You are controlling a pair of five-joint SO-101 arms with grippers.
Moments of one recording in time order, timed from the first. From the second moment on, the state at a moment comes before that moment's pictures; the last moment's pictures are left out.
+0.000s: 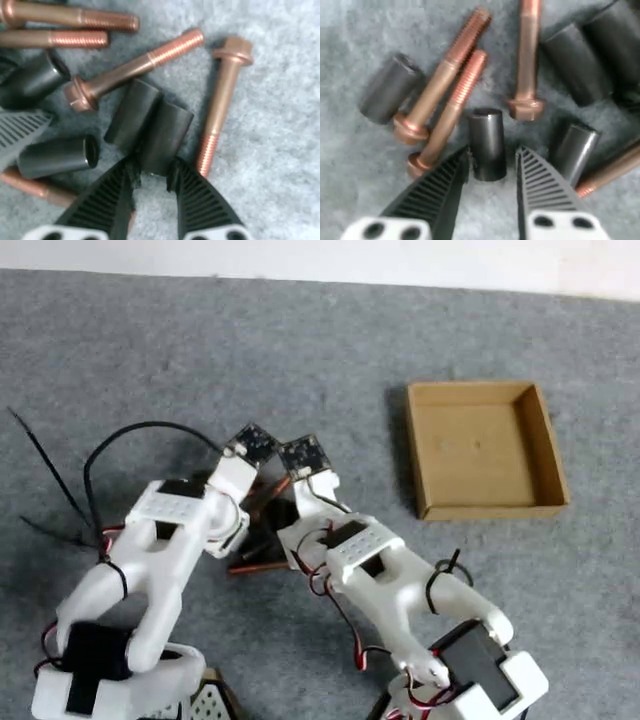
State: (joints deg) left arm 3.4 -11.9 51.9 45.9 -22.5; right arm -42.4 -4.0 52.3 22.6 -6.9
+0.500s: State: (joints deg) left arm 3.4 -11.6 51.6 46.4 -22.3; right arm -42.4 -4.0 52.3 22.6 -6.9
